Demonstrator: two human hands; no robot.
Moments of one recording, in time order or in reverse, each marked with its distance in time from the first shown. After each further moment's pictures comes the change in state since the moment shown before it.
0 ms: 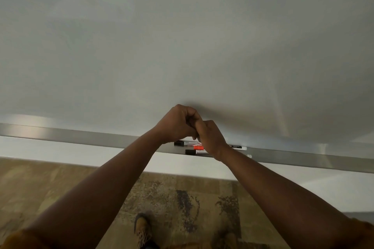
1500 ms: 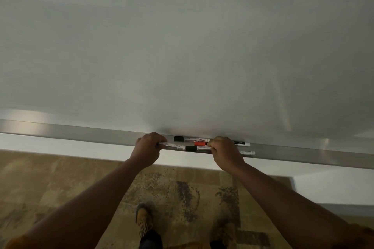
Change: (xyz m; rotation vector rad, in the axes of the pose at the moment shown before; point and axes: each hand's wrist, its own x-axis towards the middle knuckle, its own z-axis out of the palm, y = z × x) left_hand -0.044 -0.178 0.018 0.555 0.124 -0.312; right_hand 0.010 0.131 -0.013 -0.777 -0.045 -0.147
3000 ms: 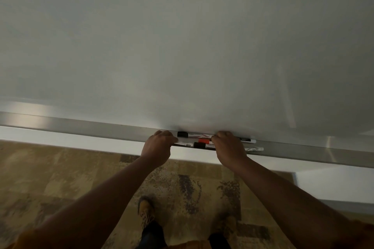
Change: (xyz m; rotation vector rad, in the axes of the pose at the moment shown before) left_hand -0.001 0.018 0.017 0.128 0.047 0.164; right_hand 0.008 -0.009 -0.003 -0.382 -0.128 -0.038
